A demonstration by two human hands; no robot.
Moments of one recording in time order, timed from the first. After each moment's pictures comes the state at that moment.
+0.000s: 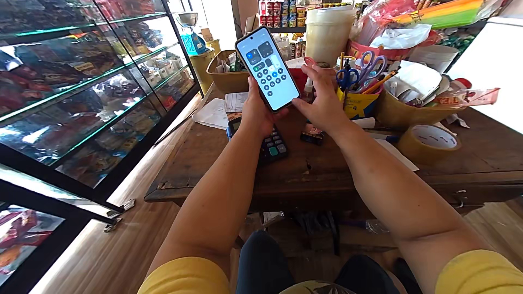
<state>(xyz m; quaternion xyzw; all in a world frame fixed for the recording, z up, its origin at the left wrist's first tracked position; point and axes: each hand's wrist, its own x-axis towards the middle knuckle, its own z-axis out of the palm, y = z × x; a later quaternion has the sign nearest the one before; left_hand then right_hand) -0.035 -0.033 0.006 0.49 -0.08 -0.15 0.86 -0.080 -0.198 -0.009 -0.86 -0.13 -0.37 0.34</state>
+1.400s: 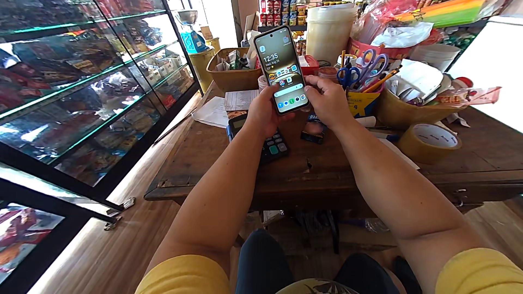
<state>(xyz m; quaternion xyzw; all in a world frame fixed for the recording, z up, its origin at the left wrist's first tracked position) -0.040 -0.036 0.004 0.52 -0.11 -0.19 0.83 -0.087 -0.199 -0.001 -0.84 -0.04 -0.31 0.44</state>
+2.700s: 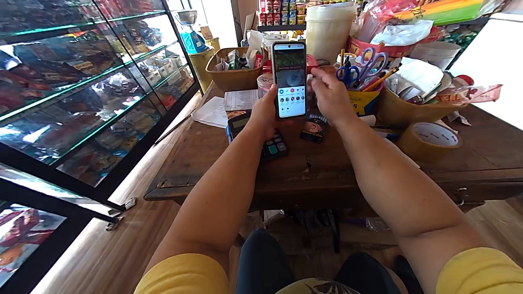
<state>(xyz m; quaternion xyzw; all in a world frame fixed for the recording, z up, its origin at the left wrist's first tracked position) -0.034 -0.041 -0.005 0.61 -0.12 -0.19 0.76 -0.082 -0.207 0.000 -0.83 -0.02 -0.29 0.48</state>
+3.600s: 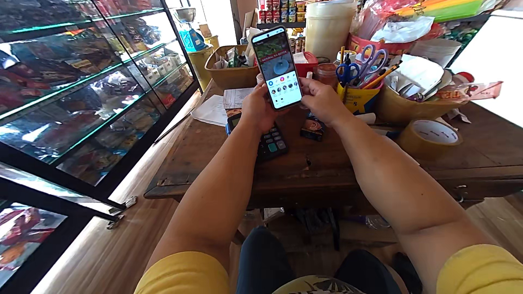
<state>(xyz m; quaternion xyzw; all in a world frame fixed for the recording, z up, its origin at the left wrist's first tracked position) -0.025 -0.036 -0.002 0.47 -0.09 -0.16 0.86 -0.074 -0.205 -0.010 -0.82 -0.05 -0.17 0.54</state>
